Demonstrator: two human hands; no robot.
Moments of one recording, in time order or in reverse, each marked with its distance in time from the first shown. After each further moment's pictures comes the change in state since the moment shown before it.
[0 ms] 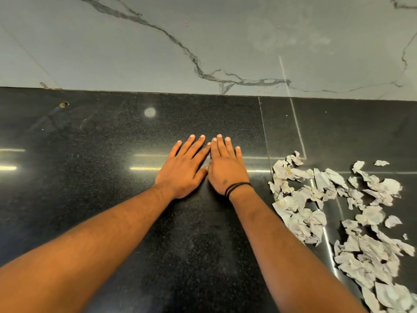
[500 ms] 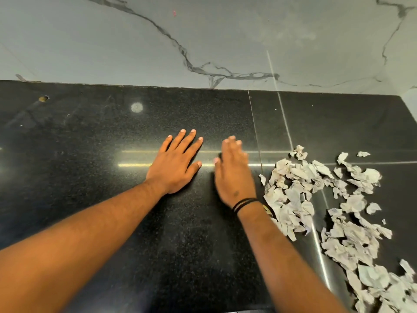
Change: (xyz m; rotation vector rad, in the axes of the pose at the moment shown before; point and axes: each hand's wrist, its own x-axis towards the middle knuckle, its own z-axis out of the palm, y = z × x) left_hand -0.001 -0.001 0.001 0.016 0.020 0.011; right_hand -0.051 0.018 -0.004 0.200 0.194 0.087
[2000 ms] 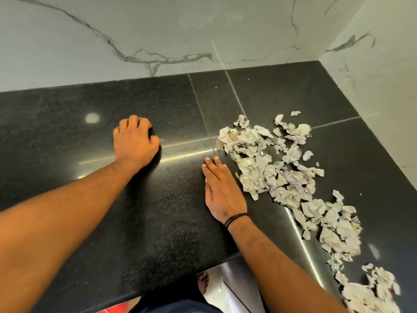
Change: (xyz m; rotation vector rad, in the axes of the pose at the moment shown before) left_hand 0.027 0.036 -0.011 -0.123 0.171 -0.219; right_hand -0.119 0.075 0.009 -0.061 0.104 -0.020
